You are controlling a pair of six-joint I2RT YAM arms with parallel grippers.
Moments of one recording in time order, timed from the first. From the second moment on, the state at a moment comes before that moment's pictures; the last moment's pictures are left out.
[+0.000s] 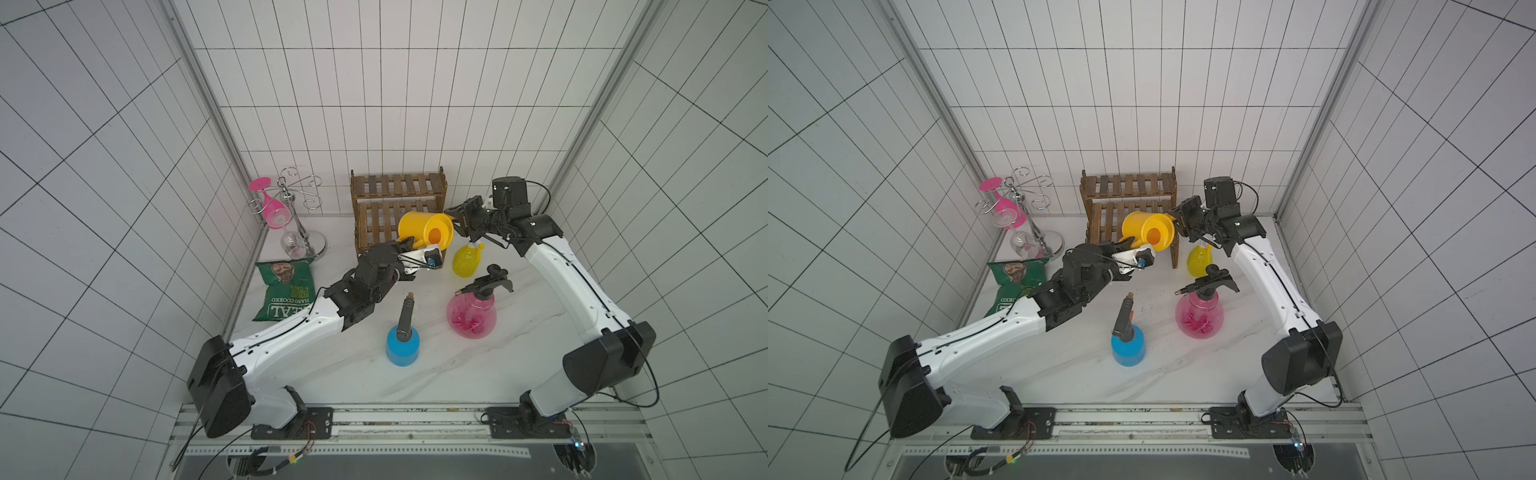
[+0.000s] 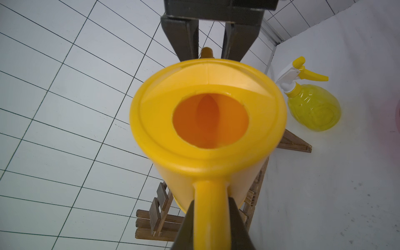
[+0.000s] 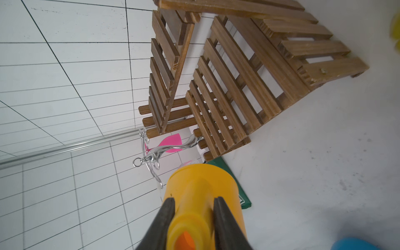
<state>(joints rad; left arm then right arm) -0.83 1.38 1.13 0.07 -0.28 0.90 0.43 1.59 1.69 -0.61 -0.41 1.36</state>
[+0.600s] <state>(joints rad) -0.26 1.29 1.36 -0.07 0.31 0.01 0.30 1.08 1.36 -0.36 -0.44 0.64</state>
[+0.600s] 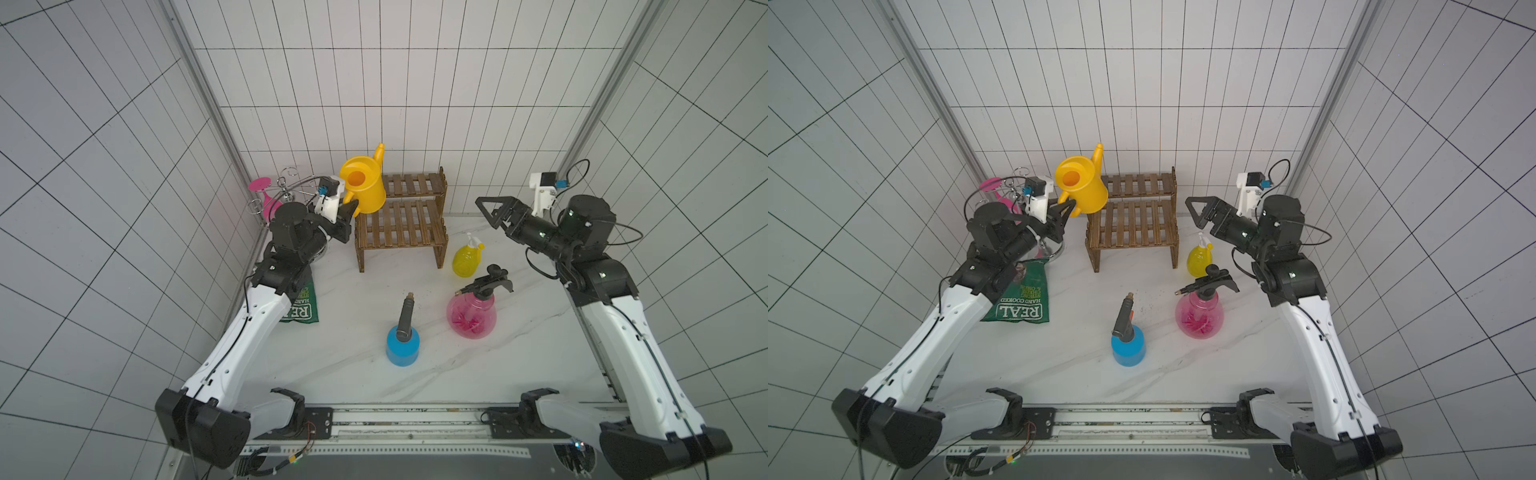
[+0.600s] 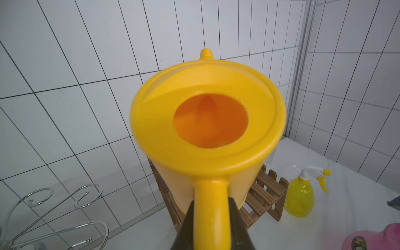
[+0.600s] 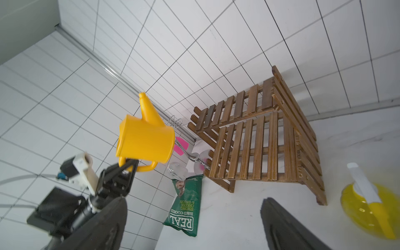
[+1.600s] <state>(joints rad) -0.26 1.93 2.01 -0.30 0.18 -0.02 0.30 1.00 1.13 -0.23 -0.34 0.48</state>
